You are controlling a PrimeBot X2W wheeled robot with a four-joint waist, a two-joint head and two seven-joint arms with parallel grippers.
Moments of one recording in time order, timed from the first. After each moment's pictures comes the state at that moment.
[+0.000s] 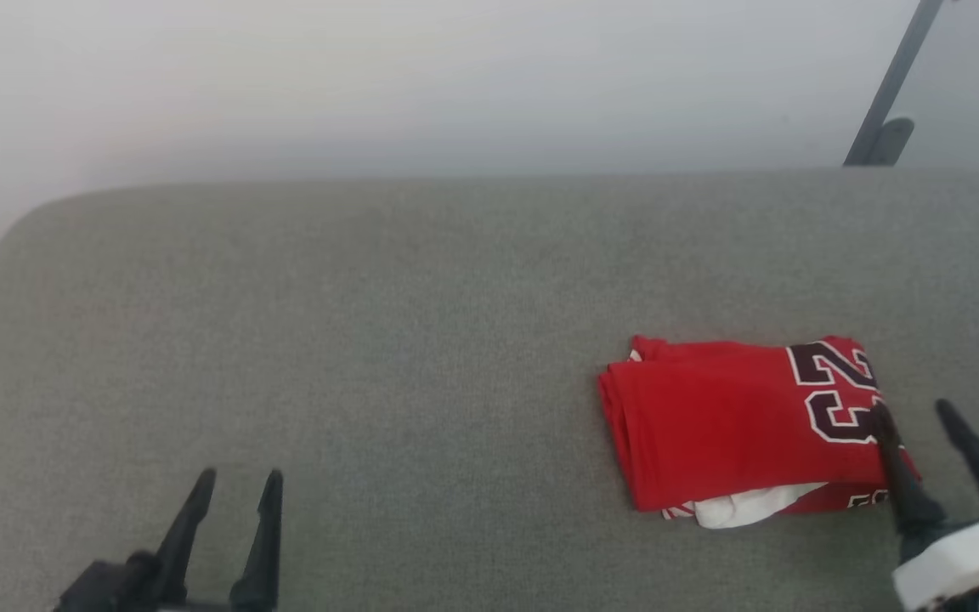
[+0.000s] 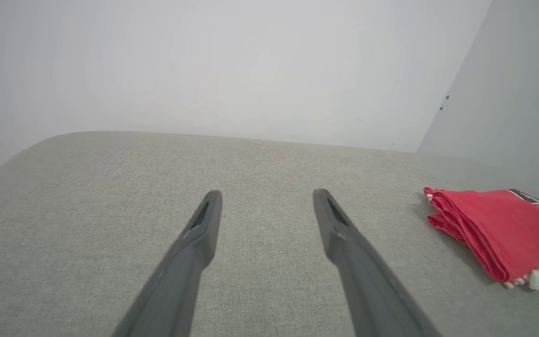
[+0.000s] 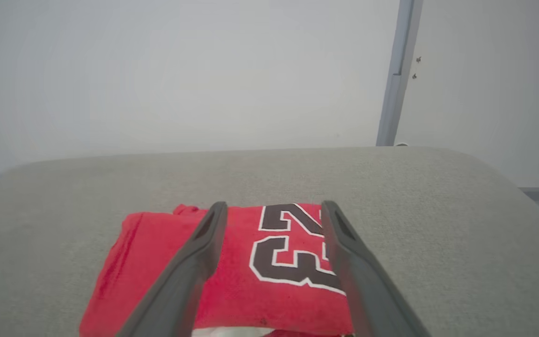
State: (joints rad) left arm 0.16 0.19 -0.02 0.04 -0.34 -0.13 -0.26; right arm 0.05 -0.34 -0.01 0.09 0.45 0.13 -0.14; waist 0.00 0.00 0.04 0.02
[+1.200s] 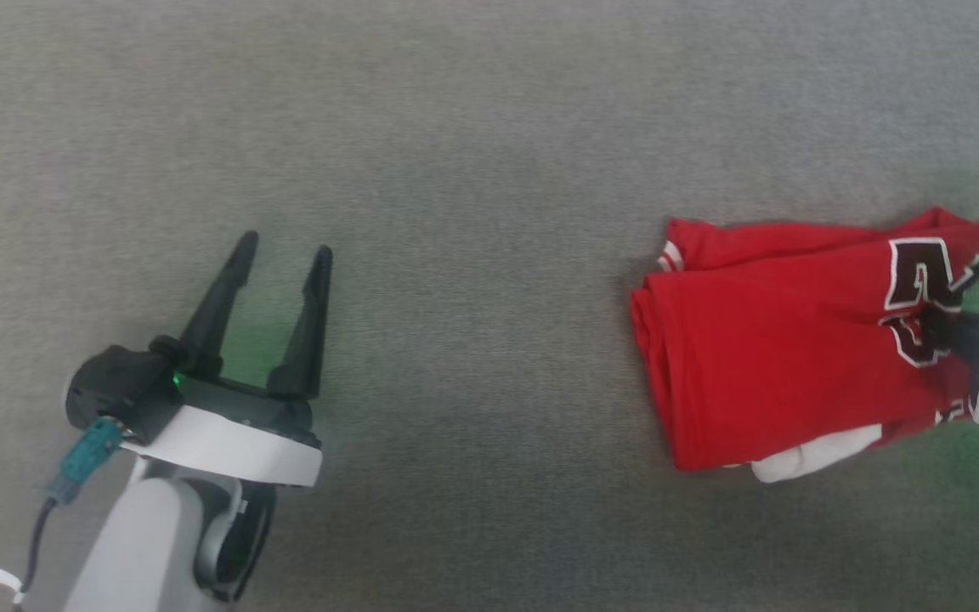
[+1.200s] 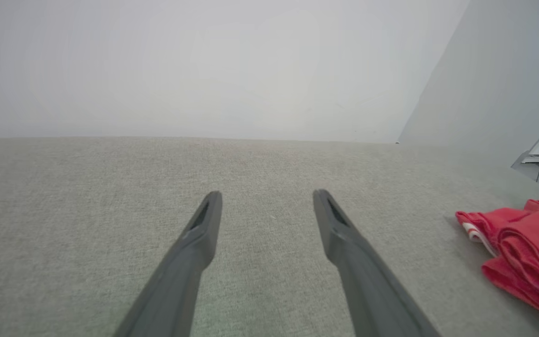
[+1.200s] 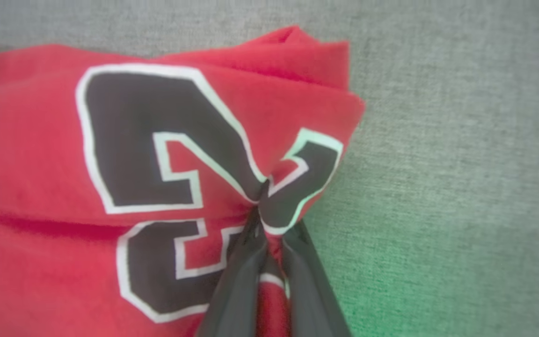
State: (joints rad) left arm -0.26 0.22 -0.14 0.07 -0.38 -0.13 -0.26; right arm -0.34 -0.51 -0.03 0.08 0.65 0.13 0.81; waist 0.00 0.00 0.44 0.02
